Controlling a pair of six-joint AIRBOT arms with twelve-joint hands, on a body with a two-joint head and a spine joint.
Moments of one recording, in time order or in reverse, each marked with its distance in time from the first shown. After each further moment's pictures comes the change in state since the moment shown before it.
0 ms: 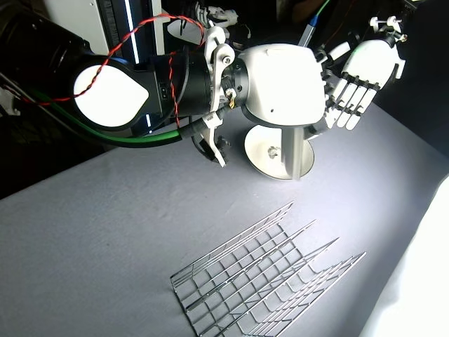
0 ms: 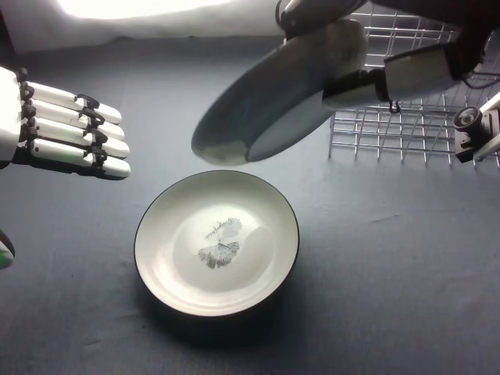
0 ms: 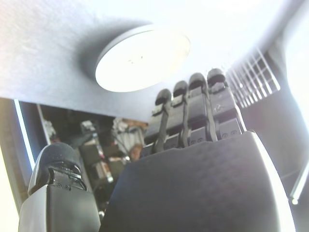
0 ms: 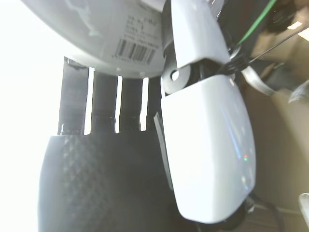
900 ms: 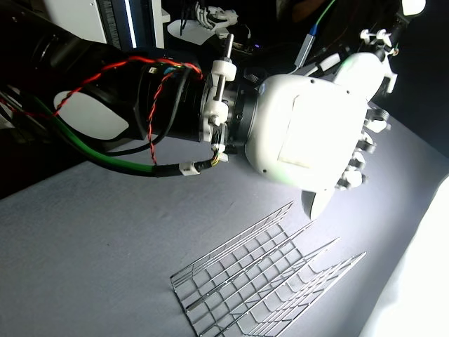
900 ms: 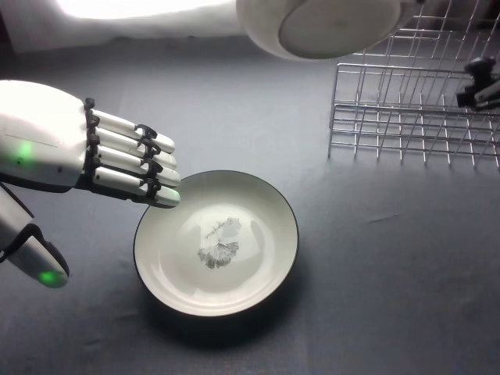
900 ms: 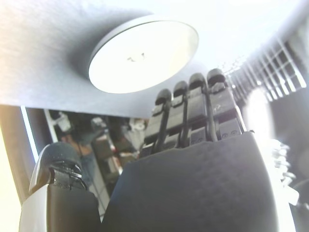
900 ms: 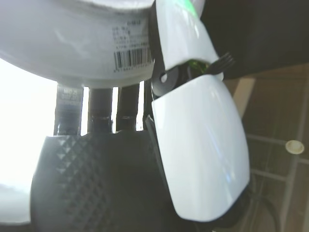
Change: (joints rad) left arm 0.034 -0.108 -0.013 0.012 0.039 0.032; right arm 0.059 0.010 0.077 0.542 -0.111 -0.006
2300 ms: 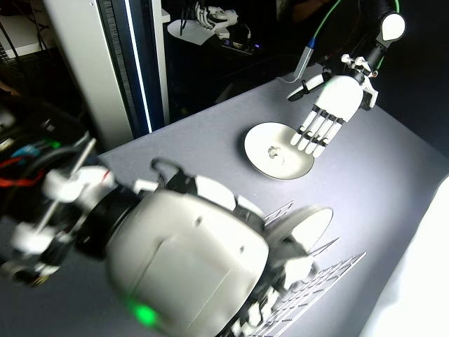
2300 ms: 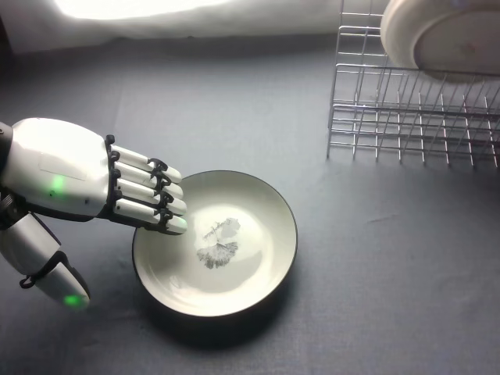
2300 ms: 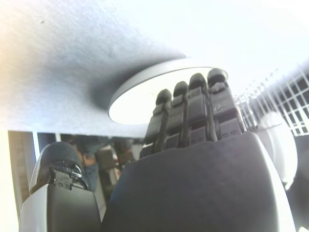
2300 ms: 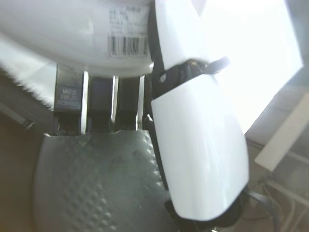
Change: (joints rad) left arm 0.113 -0.063 0.003 -0.025 0.108 0.018; right arm -0.251 0.156 0.113 0.055 0.020 0.011
